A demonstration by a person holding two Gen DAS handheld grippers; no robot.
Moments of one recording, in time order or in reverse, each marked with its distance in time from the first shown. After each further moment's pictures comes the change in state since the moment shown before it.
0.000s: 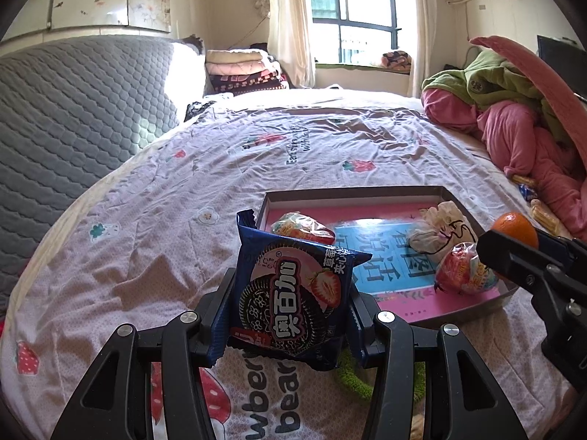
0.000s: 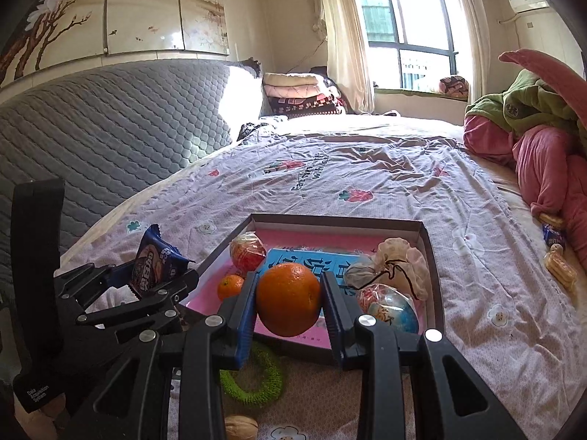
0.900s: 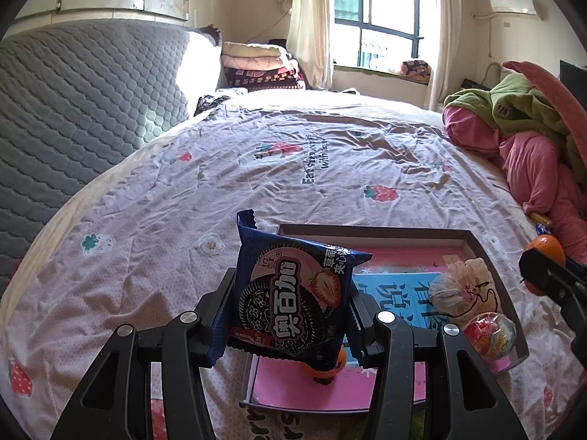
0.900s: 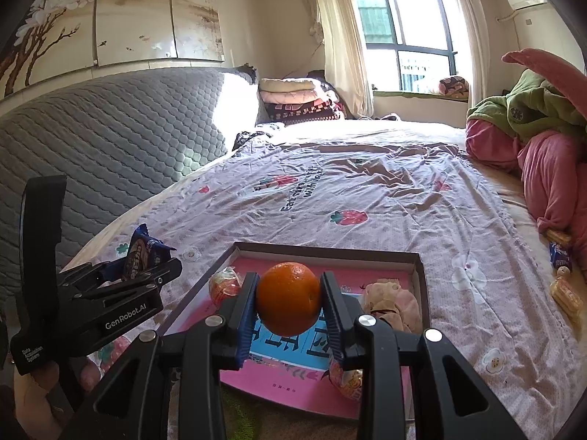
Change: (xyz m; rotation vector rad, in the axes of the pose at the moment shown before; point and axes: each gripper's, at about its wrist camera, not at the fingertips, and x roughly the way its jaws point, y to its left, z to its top) left arm 0.046 0.019 0.054 -0.089 0.015 0.017; right arm 0.030 -0.035 0.043 0.019 -0.015 0.008
